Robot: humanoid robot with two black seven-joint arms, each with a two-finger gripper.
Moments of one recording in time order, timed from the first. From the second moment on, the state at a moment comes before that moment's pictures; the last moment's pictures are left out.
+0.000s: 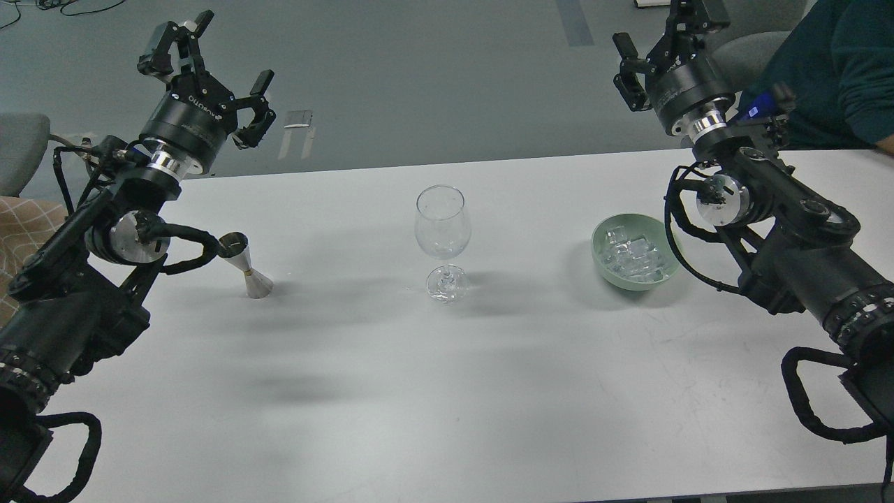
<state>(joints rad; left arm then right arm) -0.78 0.38 -0.94 -0.74 0.23 -0.44 -0.30 0.91 -0.13 0.91 0.58 -0.53 0.22 0.49</state>
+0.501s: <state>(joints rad) -0.76 0.37 -0.95 -0.71 0.23 -0.42 -0.30 0.92 -0.12 0.92 0.59 -0.52 0.22 0.49</state>
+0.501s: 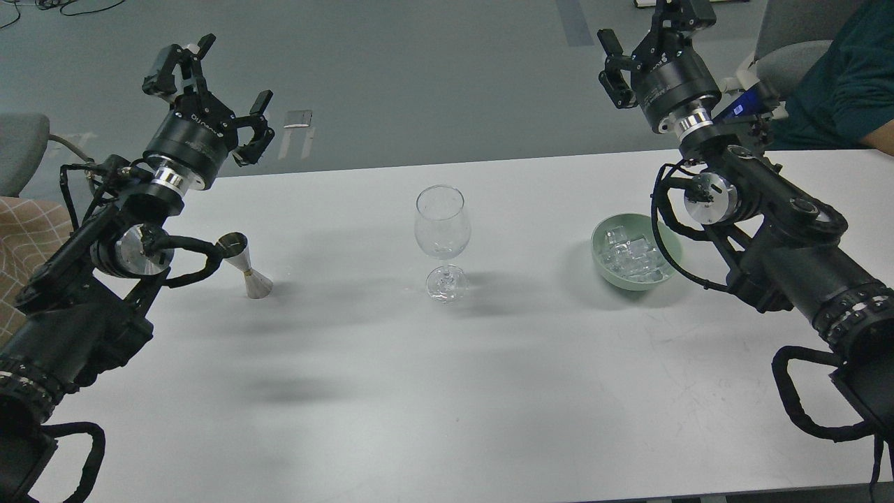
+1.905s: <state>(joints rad) -0.77 0.37 -0.98 -0.67 0.22 -0.36 -0.34 0.94 -0.12 0.95 0.56 -0.50 0.20 0.45</state>
